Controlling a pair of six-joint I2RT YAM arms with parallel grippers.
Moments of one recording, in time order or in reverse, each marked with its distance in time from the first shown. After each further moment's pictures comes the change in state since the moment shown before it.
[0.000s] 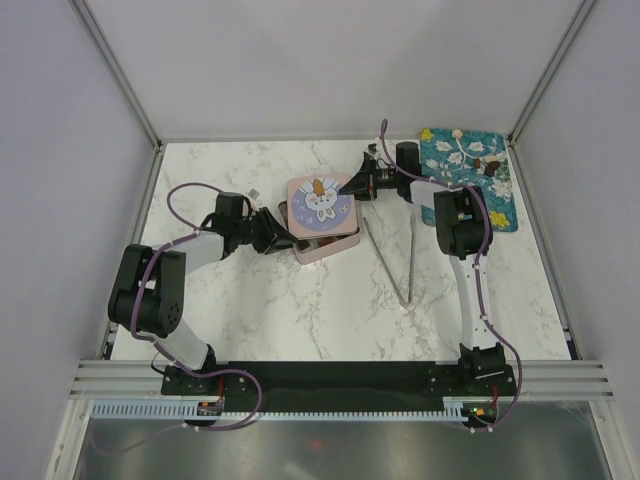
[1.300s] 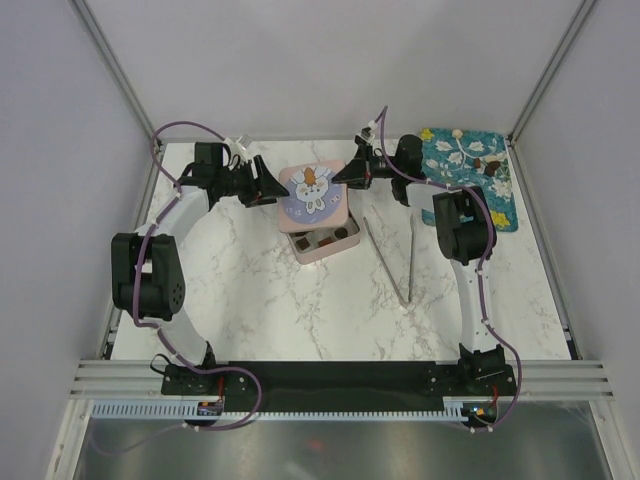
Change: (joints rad) left arm 0.118 0.105 0.490 -0.332 0.157 0.374; right arm 0.045 -0.119 -0.133 0.598 -0.051 0.481
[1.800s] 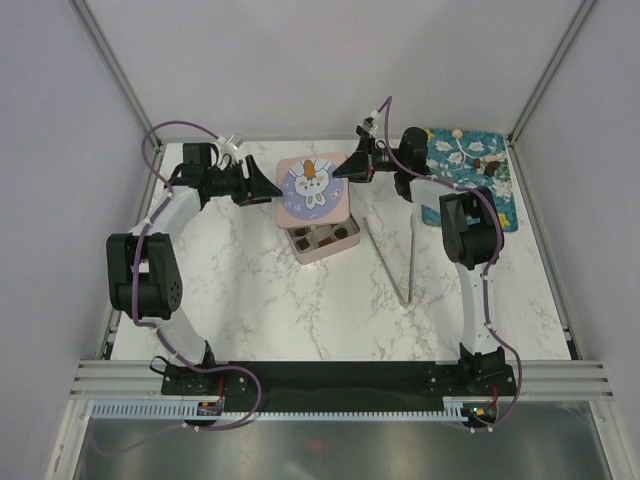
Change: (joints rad) left arm 0.058 0.001 -0.003 -0.022 0.118 0.101; right arm 0.008 -0.093 -0.028 -0.002 -0.009 -0.008
